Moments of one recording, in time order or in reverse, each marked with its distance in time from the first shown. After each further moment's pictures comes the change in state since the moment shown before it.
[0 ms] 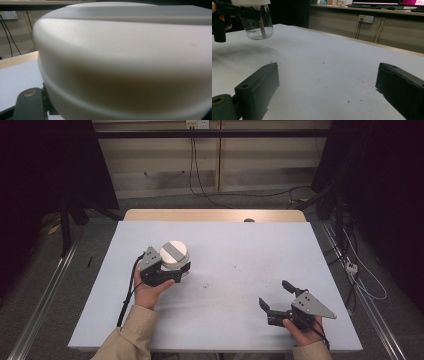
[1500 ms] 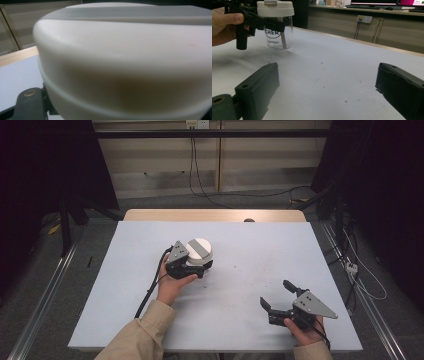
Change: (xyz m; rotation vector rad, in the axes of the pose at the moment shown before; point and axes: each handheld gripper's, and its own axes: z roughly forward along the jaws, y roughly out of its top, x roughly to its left) left arm -0.020 0.002 0.065 0.048 -0.086 0.030; right arm -0.003 0.000 -0.001 -0.006 -0.010 0.007
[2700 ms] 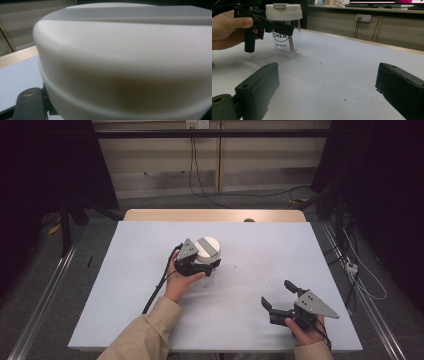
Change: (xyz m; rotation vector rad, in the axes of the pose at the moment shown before) left arm -0.005 0.004 0.025 0.021 -0.030 0.028; right arm -0.002 -0.001 -0.001 0.001 -0.004 0.021
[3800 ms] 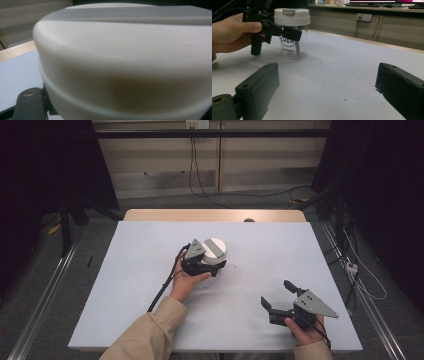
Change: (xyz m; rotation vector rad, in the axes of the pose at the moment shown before) left arm -0.006 -0.003 0.020 0.025 -0.028 0.002; right arm 0.000 -0.001 0.001 0.004 0.002 0.000
